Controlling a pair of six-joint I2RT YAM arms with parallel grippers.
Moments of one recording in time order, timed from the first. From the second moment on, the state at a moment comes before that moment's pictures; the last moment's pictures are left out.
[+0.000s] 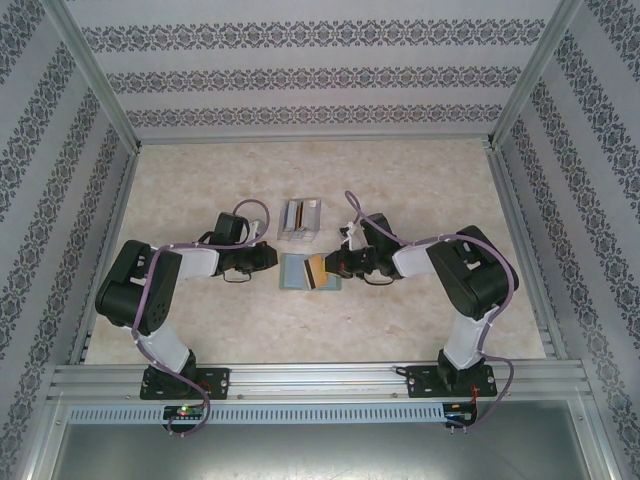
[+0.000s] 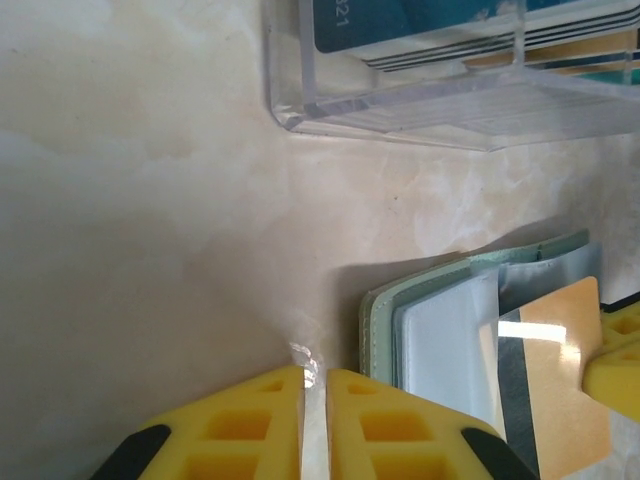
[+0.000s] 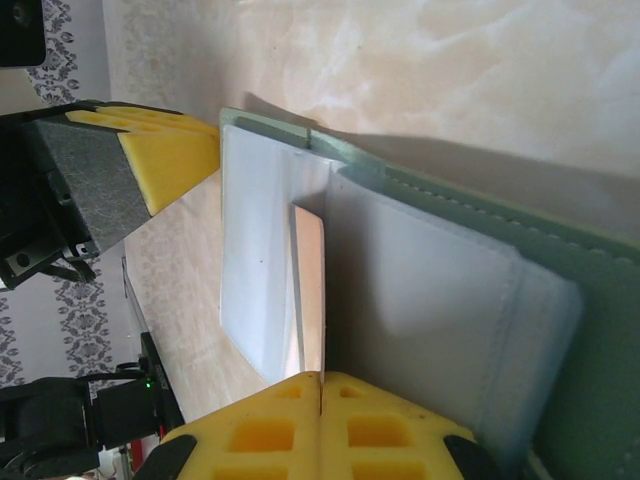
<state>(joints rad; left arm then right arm) -0.26 1.70 0.70 0.04 0.53 -0.50 0.47 1.84 0.74 0.28 -0.82 0.76</state>
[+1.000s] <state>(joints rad) -0.26 1.70 0.70 0.04 0.53 -0.50 0.58 1.87 0.67 0.56 -0.59 1.05</state>
